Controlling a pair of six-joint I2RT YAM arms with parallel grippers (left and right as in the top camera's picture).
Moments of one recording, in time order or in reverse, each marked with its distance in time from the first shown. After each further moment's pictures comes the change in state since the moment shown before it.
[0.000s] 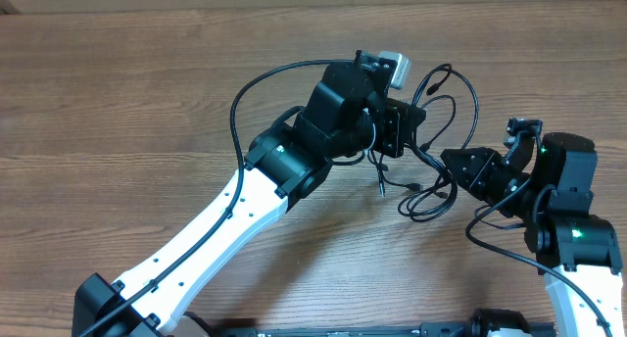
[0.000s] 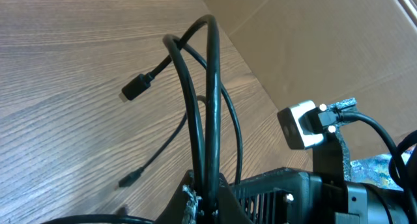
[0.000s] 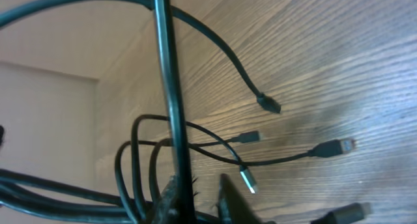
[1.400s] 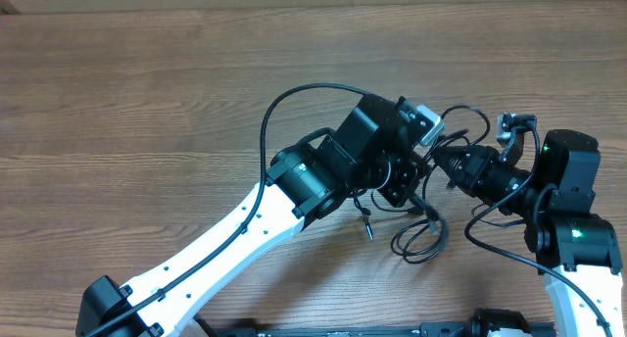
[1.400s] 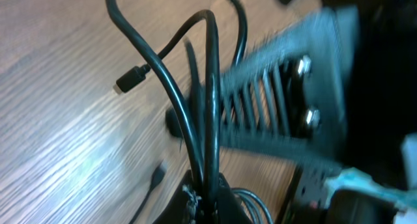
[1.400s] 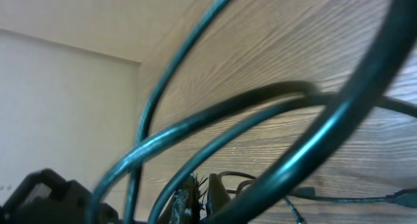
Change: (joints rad) left arm -0.124 0.000 0.000 -0.264 0.003 0.344; right arm 0.000 0.000 0.000 0.062 -0.162 0.049
